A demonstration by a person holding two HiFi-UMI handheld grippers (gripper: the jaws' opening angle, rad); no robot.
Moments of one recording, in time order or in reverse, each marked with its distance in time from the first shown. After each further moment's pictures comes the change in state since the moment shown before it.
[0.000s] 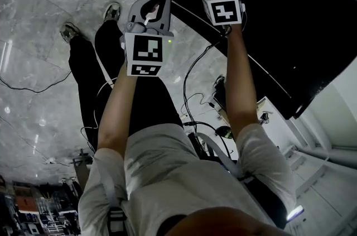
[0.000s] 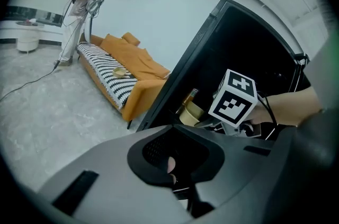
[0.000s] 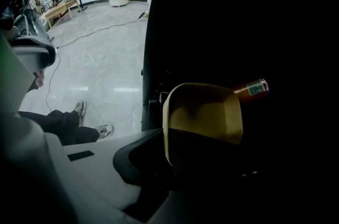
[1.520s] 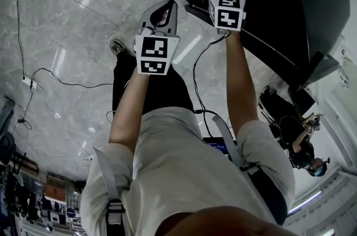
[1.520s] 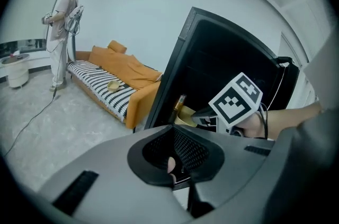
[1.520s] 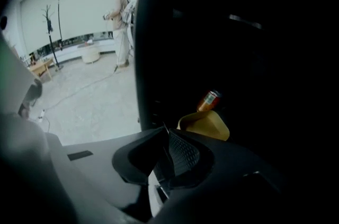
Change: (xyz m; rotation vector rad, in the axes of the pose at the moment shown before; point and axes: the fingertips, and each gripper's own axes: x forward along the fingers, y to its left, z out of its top) left arm -0.062 -0.062 0.061 0.185 0.104 0.004; right arm -0.099 -0.028 -0.002 0.421 -0.395 -0.094
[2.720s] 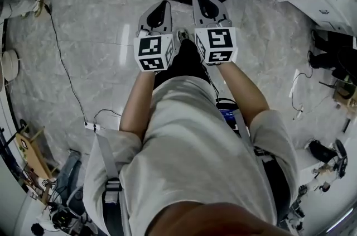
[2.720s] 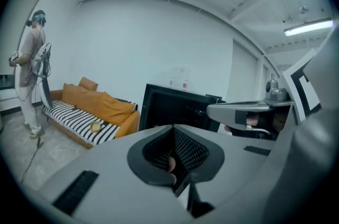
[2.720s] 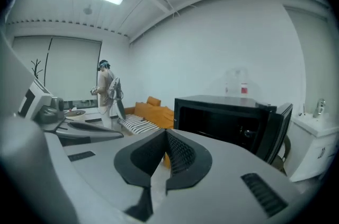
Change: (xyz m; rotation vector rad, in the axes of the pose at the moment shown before) left arm -0.240 -0.067 0.106 0.274 -0.197 -0.228; right arm -0.386 0.151 0.081 0.364 -0.625 -0.185
